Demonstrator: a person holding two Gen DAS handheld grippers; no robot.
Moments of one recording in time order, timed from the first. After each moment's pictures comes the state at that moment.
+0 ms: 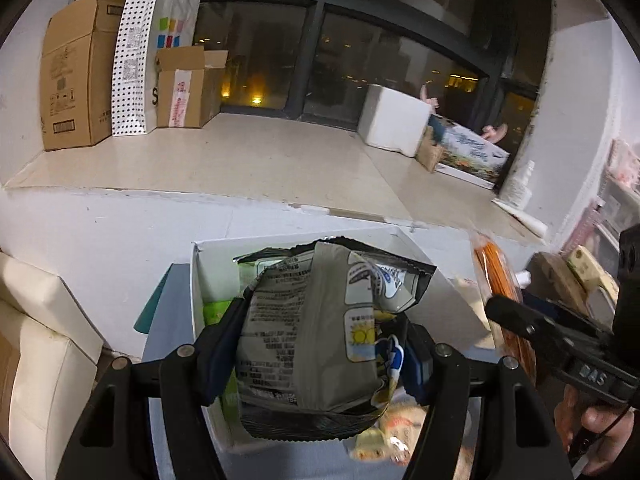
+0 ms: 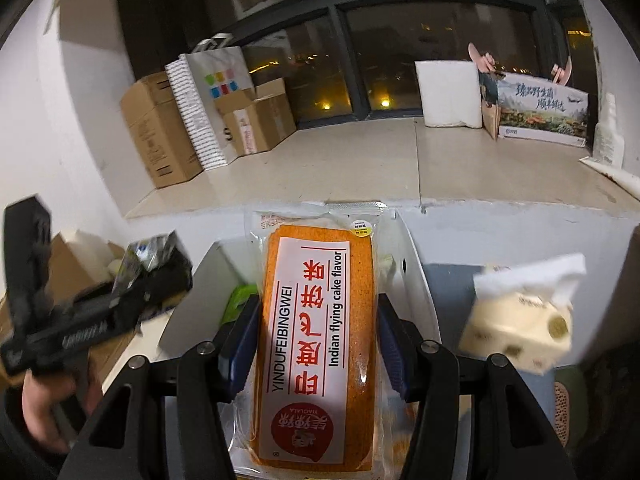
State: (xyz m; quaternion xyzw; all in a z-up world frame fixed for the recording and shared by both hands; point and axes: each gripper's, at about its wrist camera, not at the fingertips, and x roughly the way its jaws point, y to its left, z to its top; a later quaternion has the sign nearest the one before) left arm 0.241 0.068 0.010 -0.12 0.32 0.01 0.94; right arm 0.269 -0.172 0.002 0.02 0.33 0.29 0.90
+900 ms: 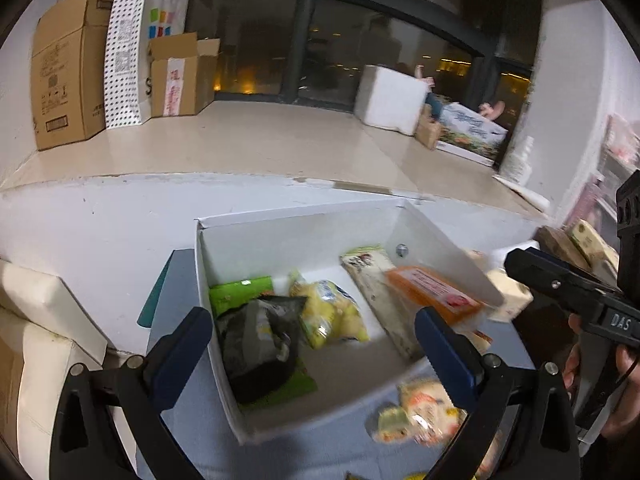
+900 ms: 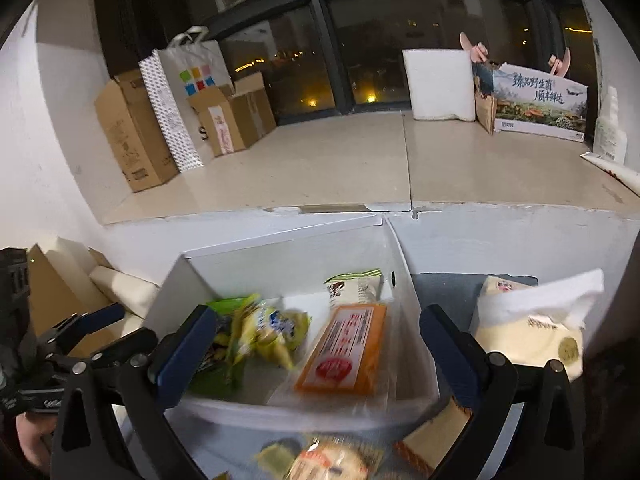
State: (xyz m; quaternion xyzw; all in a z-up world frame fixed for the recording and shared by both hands) left arm 0.221 0.072 -0.010 -0.10 0.34 -0.01 0.94; right arm 0.293 -0.168 -0.010 0.02 0.33 0.27 0.90
